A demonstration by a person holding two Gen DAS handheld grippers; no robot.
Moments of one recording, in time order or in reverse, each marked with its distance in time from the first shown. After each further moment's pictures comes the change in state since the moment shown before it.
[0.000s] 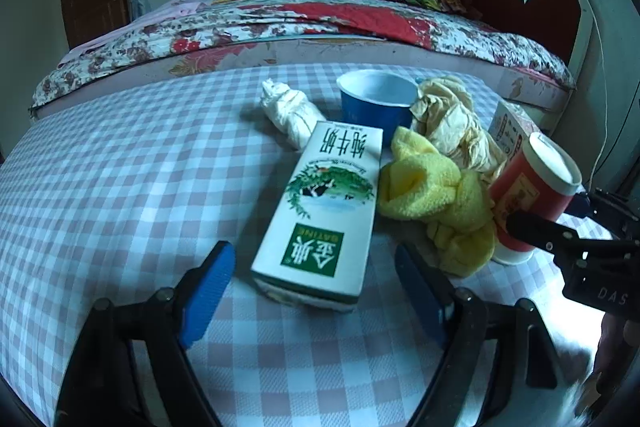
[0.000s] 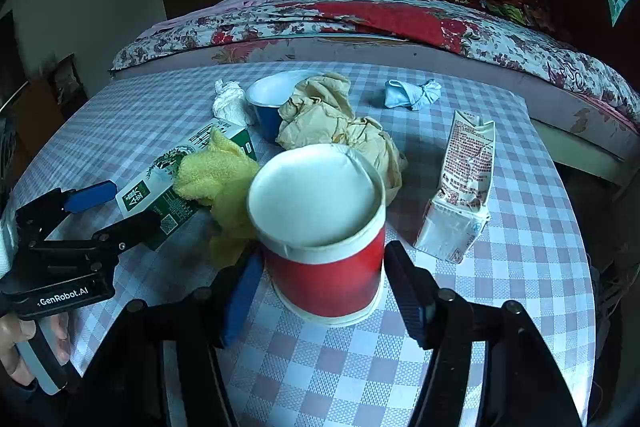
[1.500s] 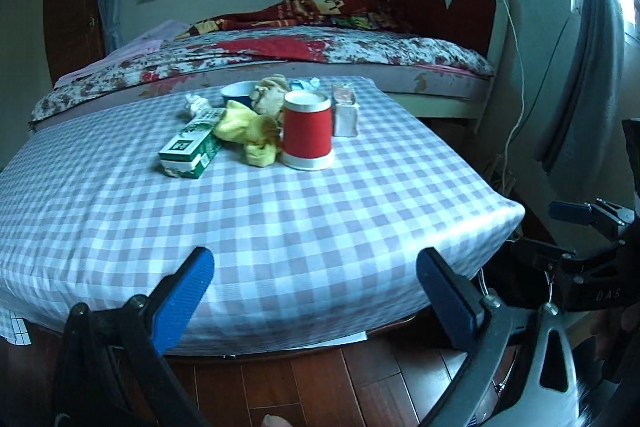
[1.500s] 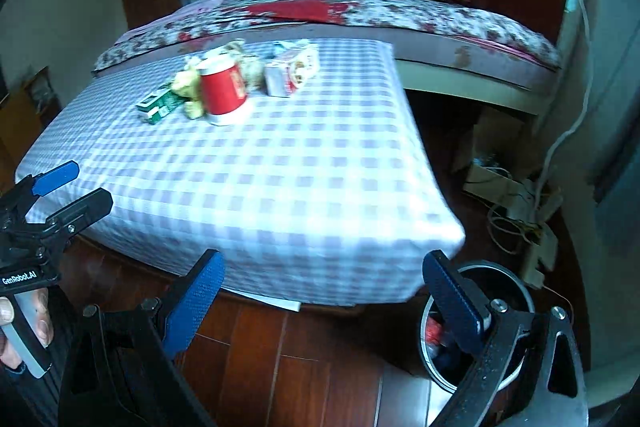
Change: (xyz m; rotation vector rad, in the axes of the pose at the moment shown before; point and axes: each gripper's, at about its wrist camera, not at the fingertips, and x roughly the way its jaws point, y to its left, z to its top) left arm -0.155 -0.123 -0.110 0.044 -0.112 -0.095; right arm -0.195 -0.063 -0.163 0.081 0.012 -0.117
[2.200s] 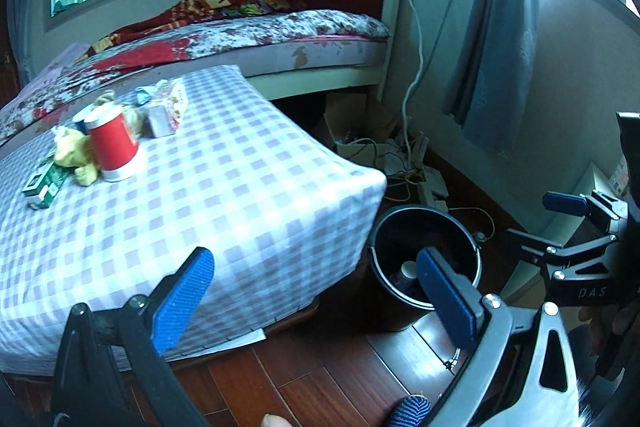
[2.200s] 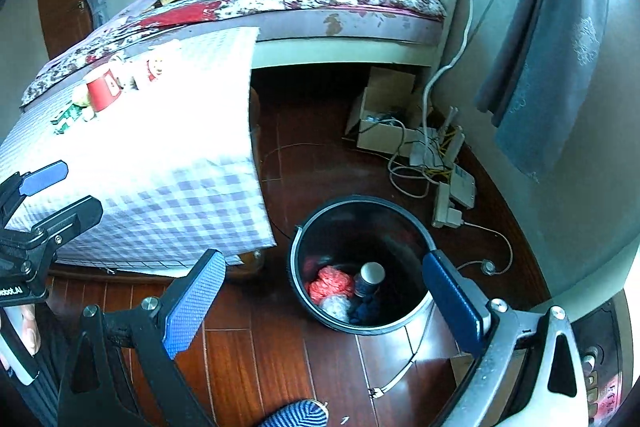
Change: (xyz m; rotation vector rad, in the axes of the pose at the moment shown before) left arm 0.008 -0.154 -0.012 0.180 0.048 -0.244; right arm -0.071 -0.128 -0.089 0.197 0.015 -0.264
